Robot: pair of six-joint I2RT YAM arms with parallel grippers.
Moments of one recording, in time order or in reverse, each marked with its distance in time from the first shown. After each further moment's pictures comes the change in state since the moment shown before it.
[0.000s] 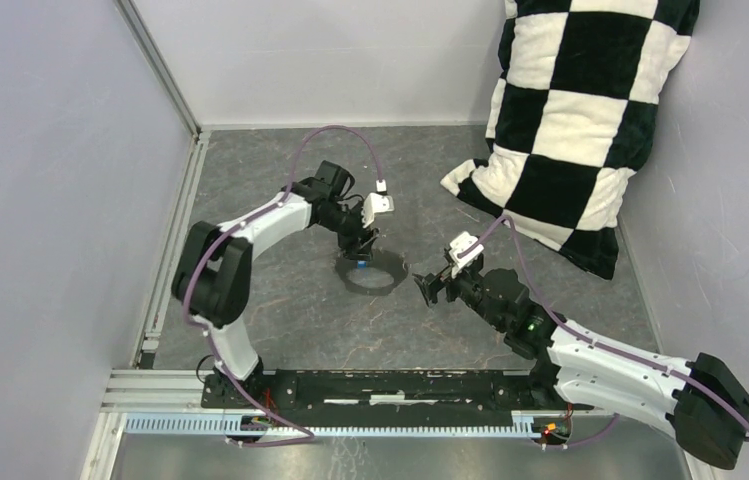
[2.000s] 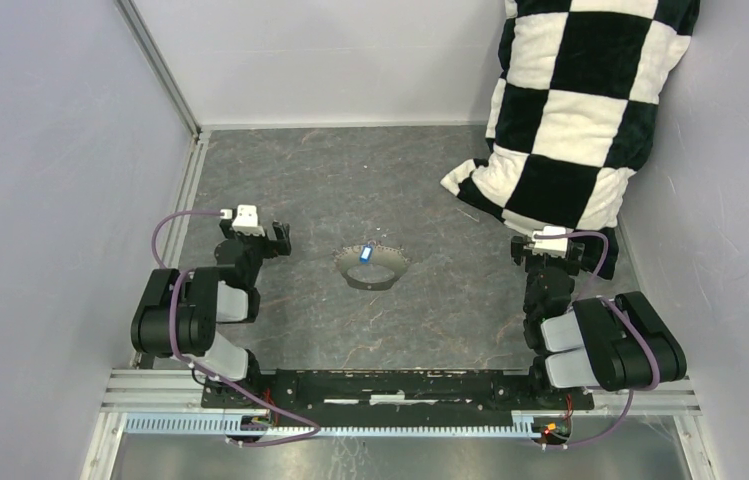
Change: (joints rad) left arm 0.493 -0.205 -1.003 1.755 -0.600 -0.793; right arm -0.766 0.533 -0.328 1.021 0.233 -0.219
